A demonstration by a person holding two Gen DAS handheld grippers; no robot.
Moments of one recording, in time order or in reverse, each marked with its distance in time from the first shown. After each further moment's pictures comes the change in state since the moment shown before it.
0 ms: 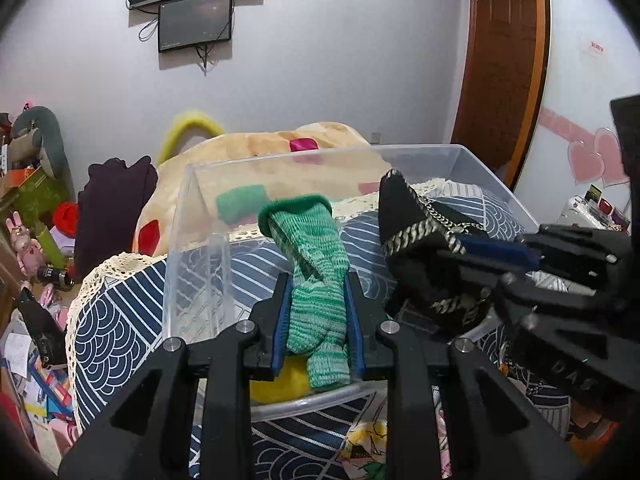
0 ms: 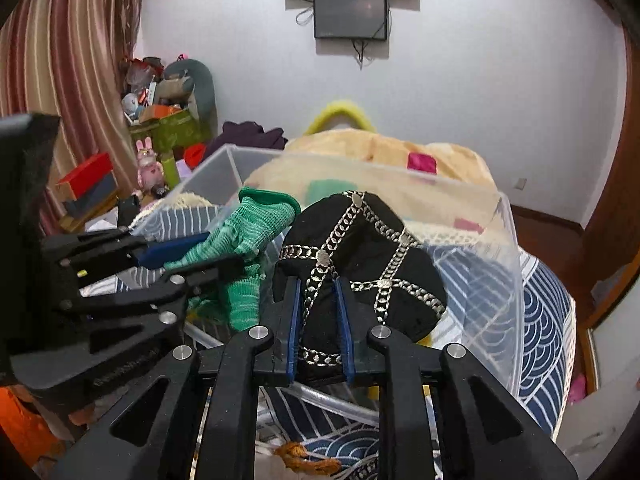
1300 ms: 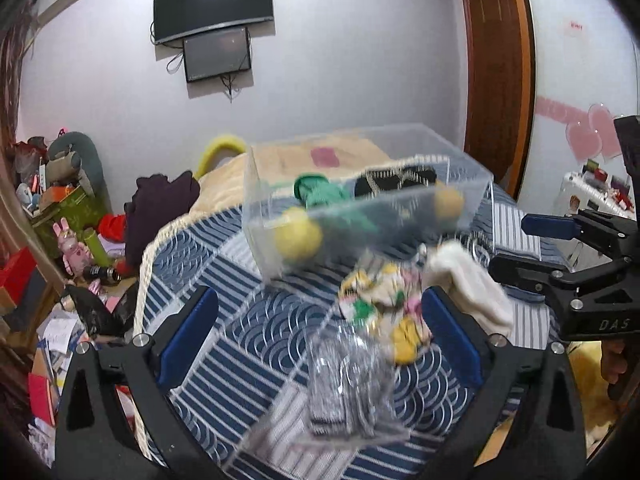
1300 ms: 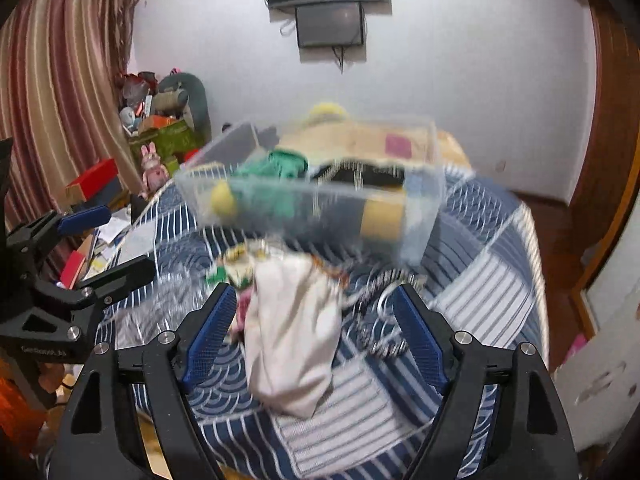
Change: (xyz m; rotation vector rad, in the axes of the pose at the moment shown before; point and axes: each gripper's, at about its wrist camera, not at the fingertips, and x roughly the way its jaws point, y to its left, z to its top) left arm -0.114 -0.025 -0.088 0.058 -0.079 0.123; right arm -0.076 0.014 -0.084 0.083 -0.027 -0.024
